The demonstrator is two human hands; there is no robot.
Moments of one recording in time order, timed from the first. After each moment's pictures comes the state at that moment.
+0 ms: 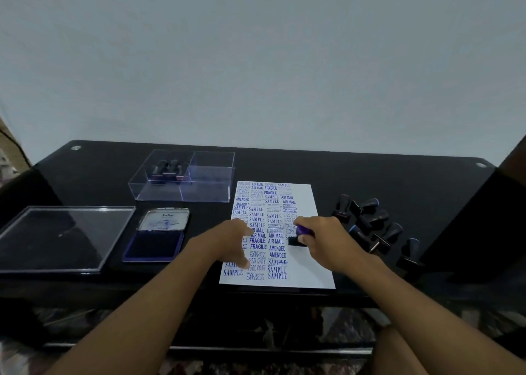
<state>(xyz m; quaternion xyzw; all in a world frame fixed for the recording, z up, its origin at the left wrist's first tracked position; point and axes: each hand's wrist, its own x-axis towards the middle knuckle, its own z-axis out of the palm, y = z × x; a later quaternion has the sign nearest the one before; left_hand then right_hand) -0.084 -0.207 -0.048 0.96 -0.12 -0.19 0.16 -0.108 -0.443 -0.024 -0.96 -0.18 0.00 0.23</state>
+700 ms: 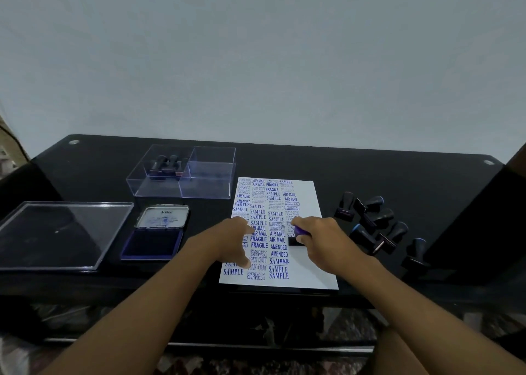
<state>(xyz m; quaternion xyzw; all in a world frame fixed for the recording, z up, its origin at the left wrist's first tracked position) -0.082 -0.208 -0.051 0.96 -0.13 -0.19 0.15 -0.102 -0.437 -0.031 -0.96 -0.19 0.02 0.23</state>
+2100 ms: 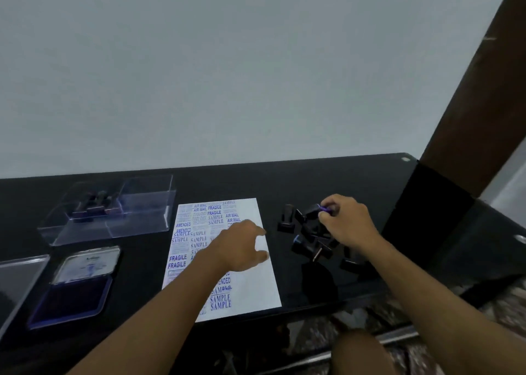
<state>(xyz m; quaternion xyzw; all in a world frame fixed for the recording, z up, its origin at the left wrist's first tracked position) -0.070 -0.334 -0.013 0.95 -0.22 -0.11 0.17 -0.096 -0.567 0.020 -0.94 0.08 -0.10 0.31</state>
